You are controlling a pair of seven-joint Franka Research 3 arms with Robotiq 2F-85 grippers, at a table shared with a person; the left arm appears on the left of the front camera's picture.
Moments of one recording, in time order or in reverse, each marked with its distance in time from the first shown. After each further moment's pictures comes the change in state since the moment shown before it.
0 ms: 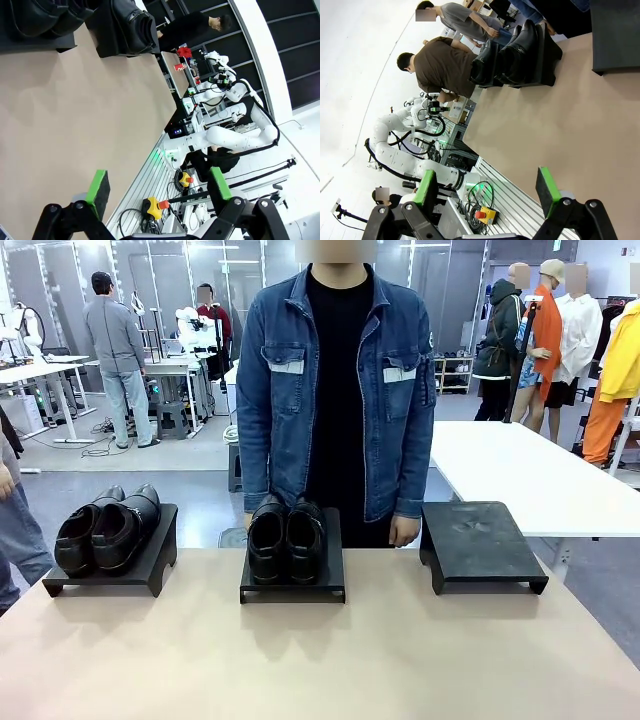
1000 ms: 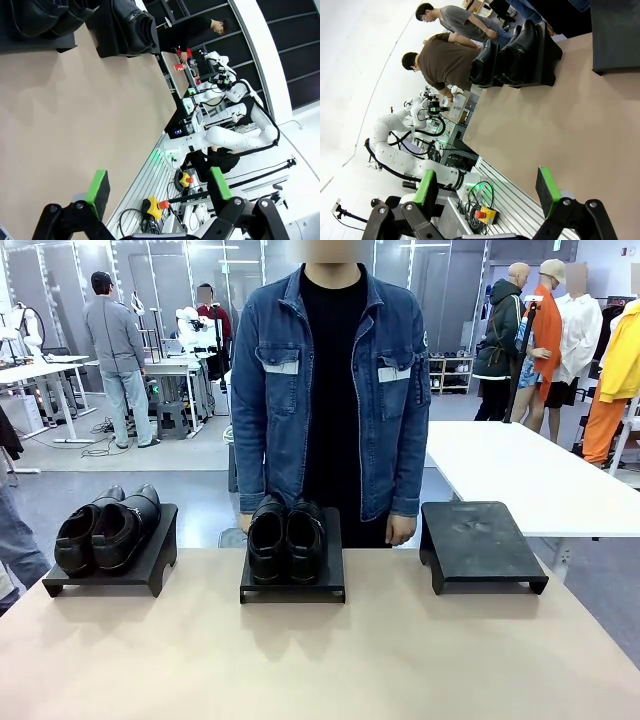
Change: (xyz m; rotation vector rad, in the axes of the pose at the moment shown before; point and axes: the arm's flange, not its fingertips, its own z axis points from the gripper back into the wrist) left arm 0.000 0.000 0.001 0.001 -0.001 0.000; right arm 0.000 0.000 0.000 0.000 0.000 0.000
